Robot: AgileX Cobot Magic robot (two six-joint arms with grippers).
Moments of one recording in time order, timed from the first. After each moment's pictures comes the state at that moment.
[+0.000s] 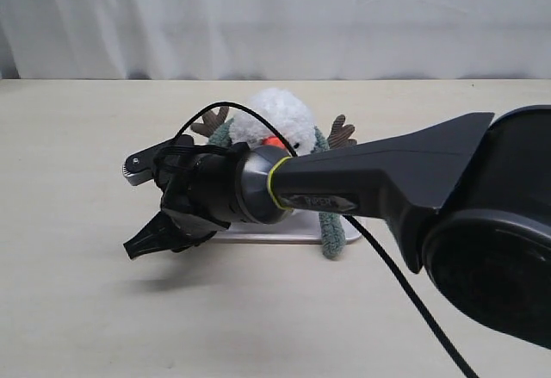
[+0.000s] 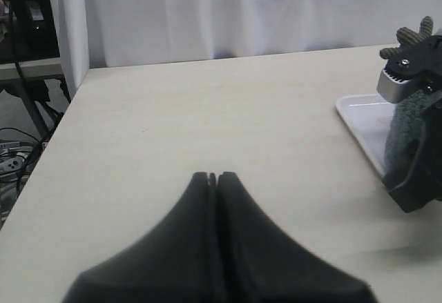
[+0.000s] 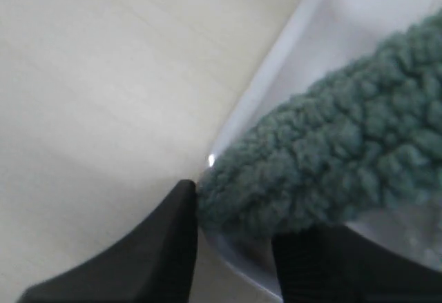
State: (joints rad) left arm -0.07 0.00 0.00 0.02 0.34 0.06; right arm 0.90 2.30 -1.61 -0.55 0.55 0.78
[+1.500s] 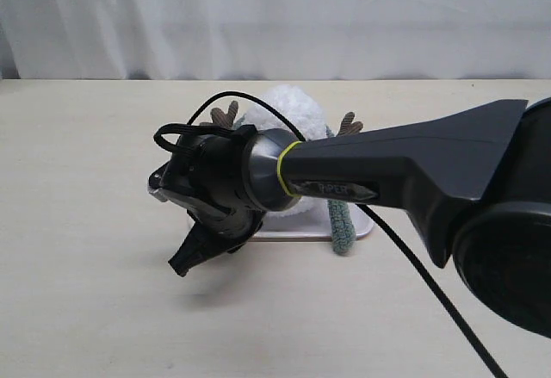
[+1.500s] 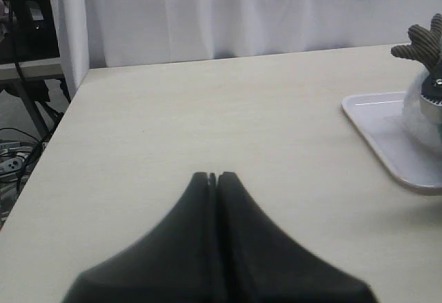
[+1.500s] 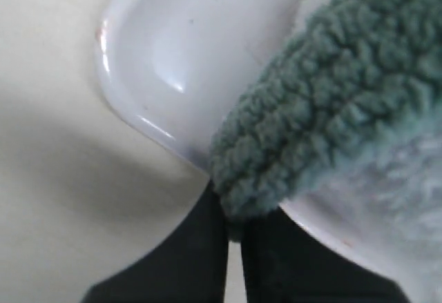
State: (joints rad) left arm -0.07 0.00 0.00 0.02 0.34 0.06; right arm 0.90 2.25 -1.61 -0.50 0.92 0.53
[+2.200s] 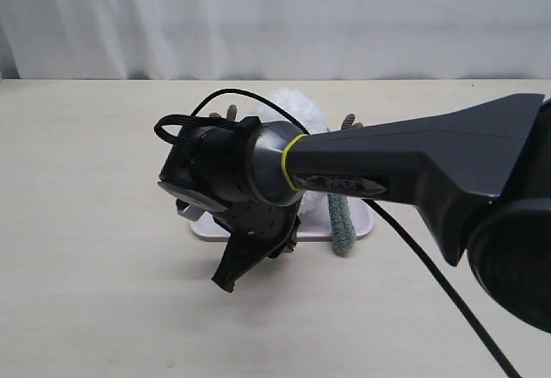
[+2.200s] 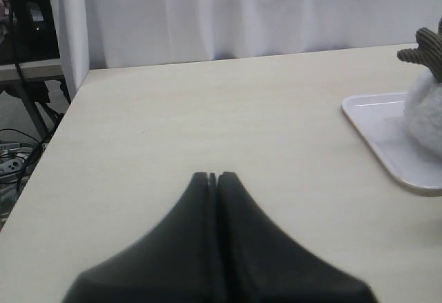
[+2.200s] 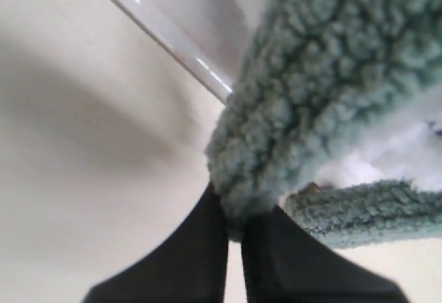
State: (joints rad) left arm -0.07 0.00 0.00 0.02 0.34 0.06; right arm 0.90 2.23 -1.61 -0.51 1.21 0.35
